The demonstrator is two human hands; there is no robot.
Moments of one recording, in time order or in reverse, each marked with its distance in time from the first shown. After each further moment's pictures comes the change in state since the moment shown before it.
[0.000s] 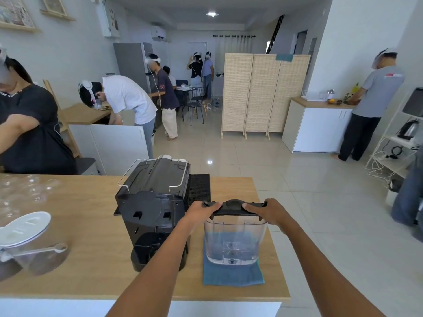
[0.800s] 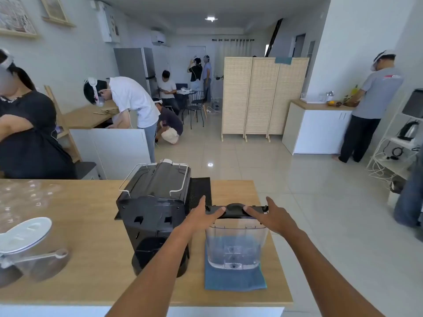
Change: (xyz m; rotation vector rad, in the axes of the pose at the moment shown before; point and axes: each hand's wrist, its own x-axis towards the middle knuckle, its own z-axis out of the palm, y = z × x) left_hand -0.013 0.007 -0.007 0.267 -0.091 0.099; right_hand -0.022 -0.004 -0.002 -0.199 0.058 -0.043
